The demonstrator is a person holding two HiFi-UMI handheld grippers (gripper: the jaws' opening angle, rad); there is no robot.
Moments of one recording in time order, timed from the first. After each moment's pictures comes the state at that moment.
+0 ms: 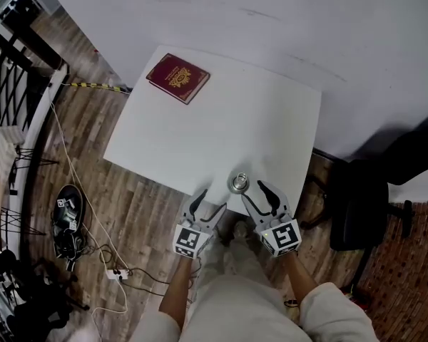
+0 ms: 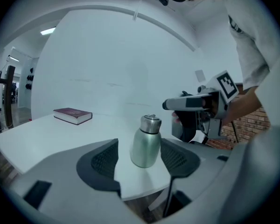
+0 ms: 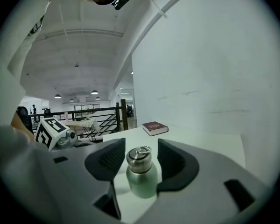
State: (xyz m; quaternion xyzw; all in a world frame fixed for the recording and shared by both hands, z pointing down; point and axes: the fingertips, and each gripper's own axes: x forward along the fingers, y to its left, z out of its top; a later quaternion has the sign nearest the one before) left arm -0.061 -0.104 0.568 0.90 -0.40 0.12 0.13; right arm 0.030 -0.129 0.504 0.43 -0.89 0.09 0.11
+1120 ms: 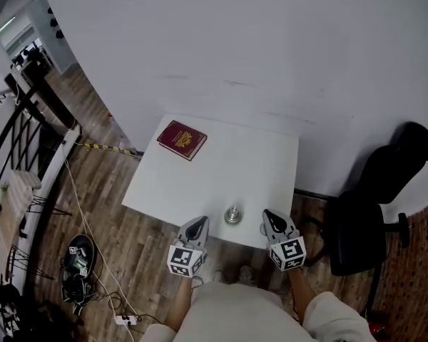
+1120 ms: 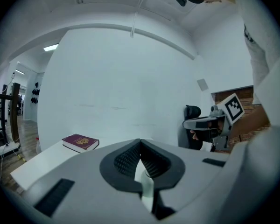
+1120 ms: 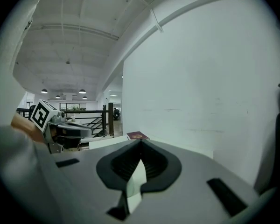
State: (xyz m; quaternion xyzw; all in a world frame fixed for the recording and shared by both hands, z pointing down) left arm -0.078 -0.103 0.425 0.89 -0.44 0.08 0.08; right arm 0.104 -0.103 0.412 0.51 -0.85 0.06 0.09
